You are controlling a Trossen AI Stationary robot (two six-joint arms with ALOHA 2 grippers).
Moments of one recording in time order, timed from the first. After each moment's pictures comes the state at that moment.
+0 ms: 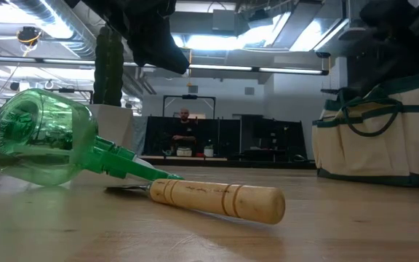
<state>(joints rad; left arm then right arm) -0.02 1.30 0.88 -0.18 -0.31 -0.16 0.59 0.95 0.67 -0.94 0.73 1.75</state>
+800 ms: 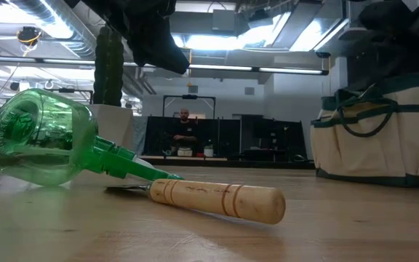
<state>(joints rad) -0.02 1.30 0.88 -0.18 -0.31 -0.16 0.58 0.97 0.67 -0.91 0.66 1.74</state>
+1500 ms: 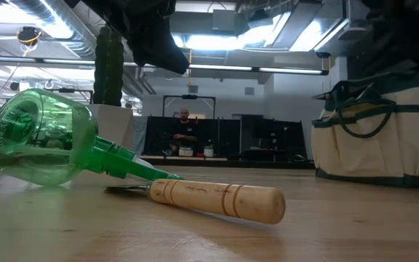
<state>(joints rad) -0.02 1.30 0.88 -0.18 -0.31 -0.16 0.51 0.90 0.82 -1.06 0.65 1.60</state>
